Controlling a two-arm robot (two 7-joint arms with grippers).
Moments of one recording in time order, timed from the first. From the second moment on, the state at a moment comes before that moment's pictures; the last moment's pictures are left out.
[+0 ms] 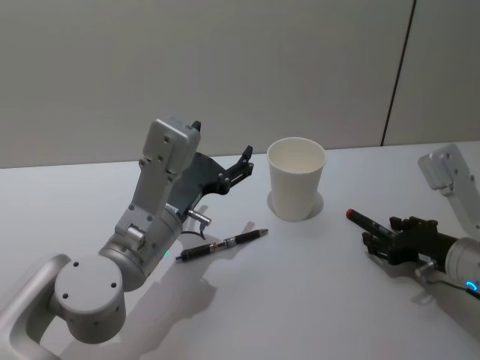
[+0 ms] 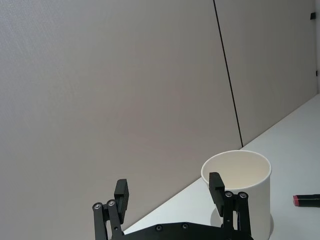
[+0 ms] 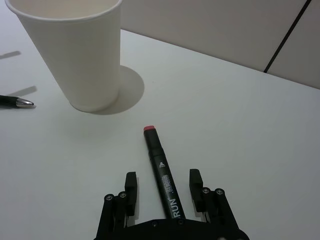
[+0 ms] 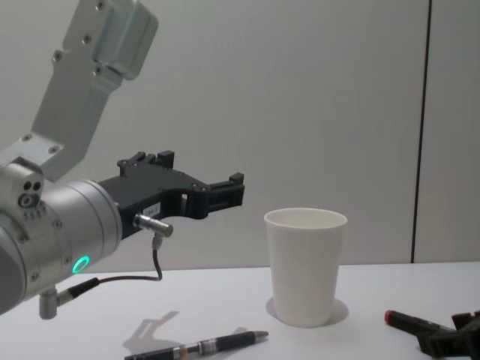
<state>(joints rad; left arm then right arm) -0.24 0.38 0.45 -1.63 -0.20 0.01 -0.01 0.17 0.39 -0.25 -1.59 0.17 0.57 0.36</state>
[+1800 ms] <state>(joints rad) -0.24 0.38 0.45 -1.63 -0.20 0.01 -0.01 0.16 0.36 -0.23 -1.58 0.28 0.52 0.24</state>
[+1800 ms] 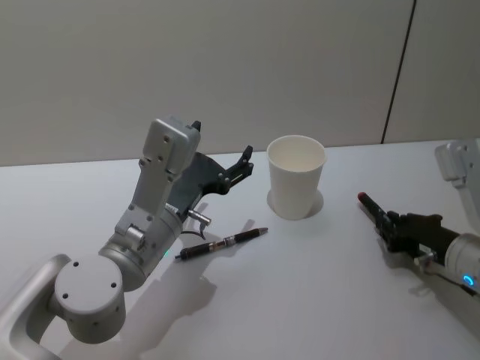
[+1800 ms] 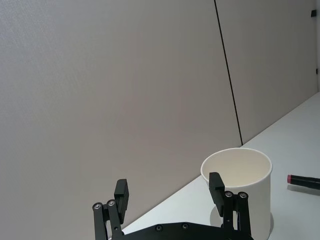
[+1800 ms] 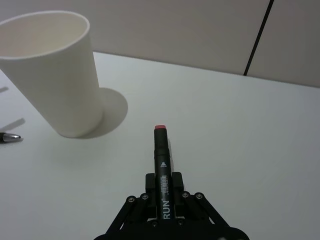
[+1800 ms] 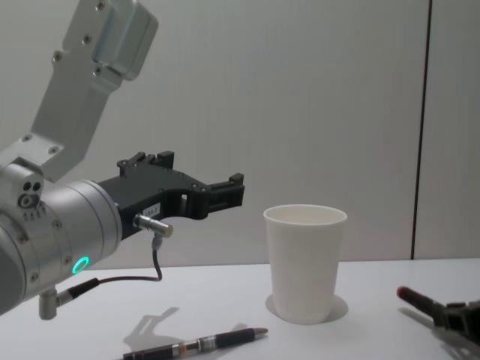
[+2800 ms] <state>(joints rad) -0.24 0.38 0.45 -1.63 -0.20 0.01 -0.01 0.20 0.34 -0.21 -1.58 0.32 0.16 0.24</state>
